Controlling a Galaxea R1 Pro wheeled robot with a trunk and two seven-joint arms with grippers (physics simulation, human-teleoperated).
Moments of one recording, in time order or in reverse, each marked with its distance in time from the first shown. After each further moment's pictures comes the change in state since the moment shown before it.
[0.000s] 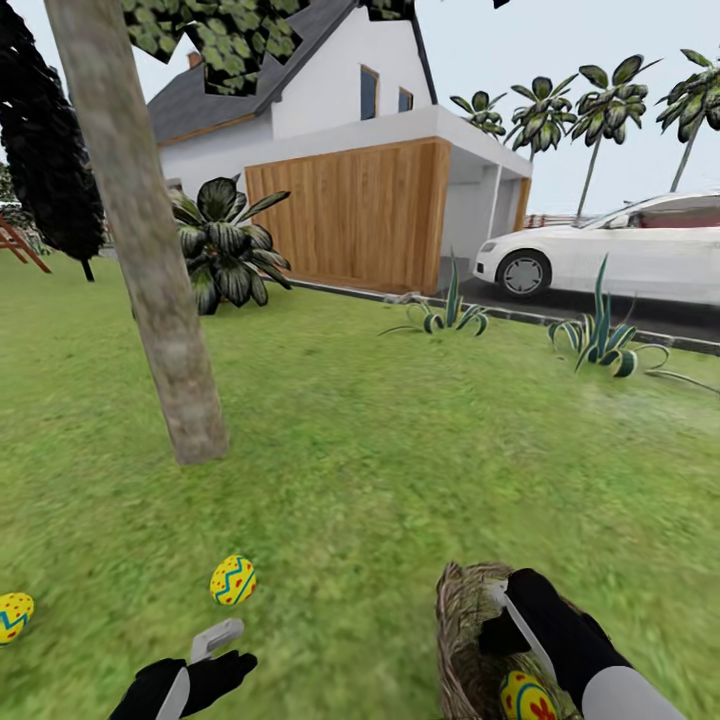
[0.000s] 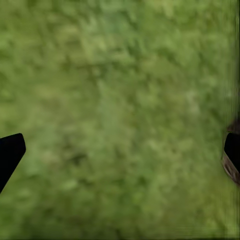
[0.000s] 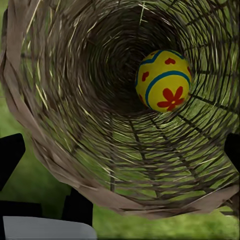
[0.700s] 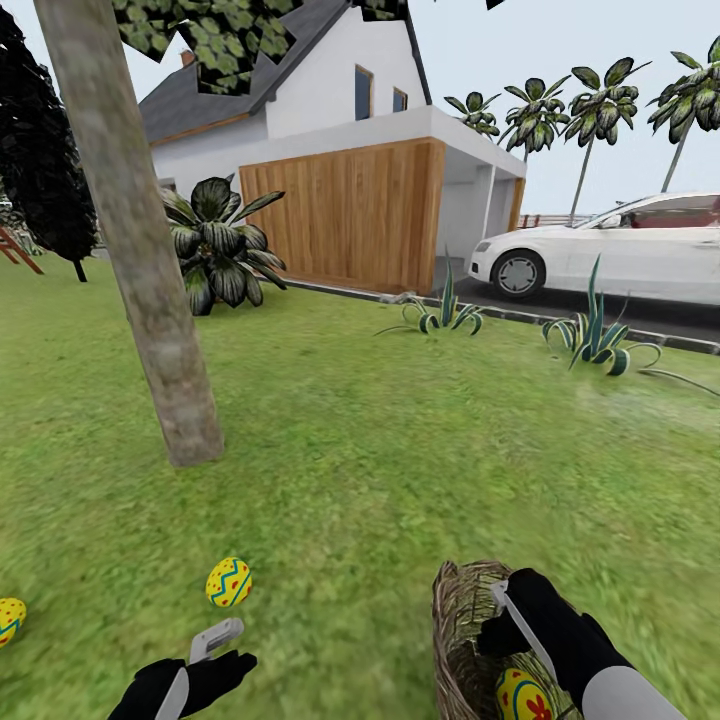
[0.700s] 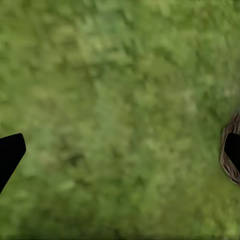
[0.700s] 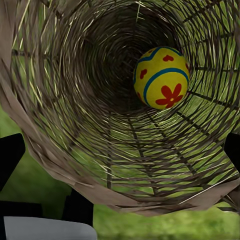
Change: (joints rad) left arm 0.000 0.002 0.003 0.001 0.000 -0.001 -0.003; right arm 0.000 -0.001 -0.001 0.000 -0.002 -0.001 0.000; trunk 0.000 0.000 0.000
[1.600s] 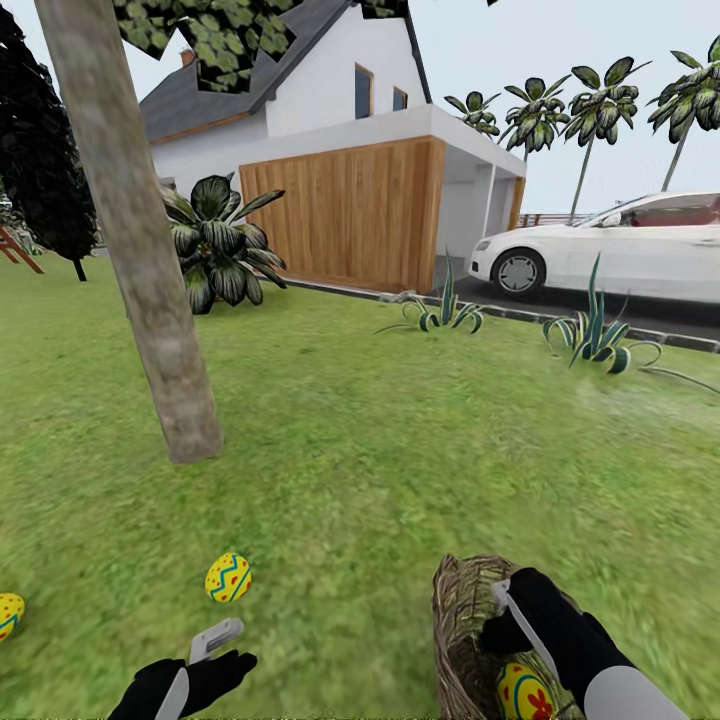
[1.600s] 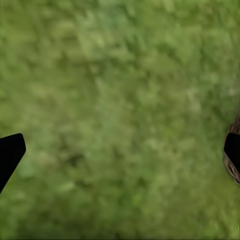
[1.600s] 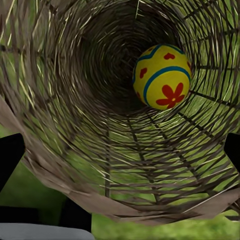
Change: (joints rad) left arm 0.000 -0.001 0.002 0.000 0.004 0.001 0.002; right arm 0.000 -0.005 -0.001 -0.003 0.000 0.001 0.000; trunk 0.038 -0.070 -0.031
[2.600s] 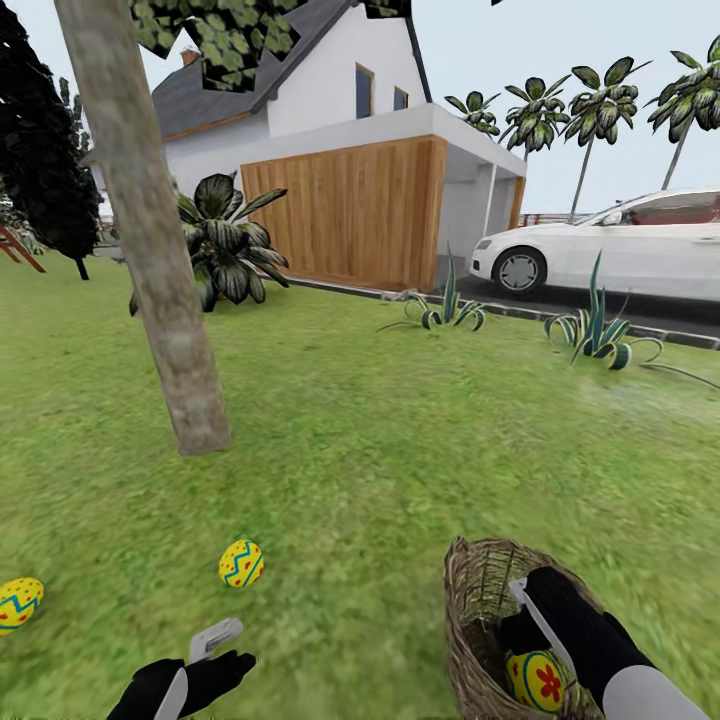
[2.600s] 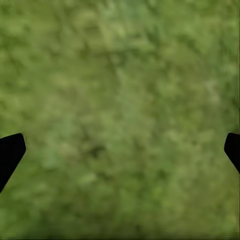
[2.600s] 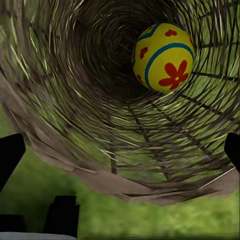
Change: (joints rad) left arm 0.000 0.003 0.000 0.000 -0.007 -0.001 -0.005; right arm 0.000 -0.050 -0.012 -0.005 -0.006 0.000 0.004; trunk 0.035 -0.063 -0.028
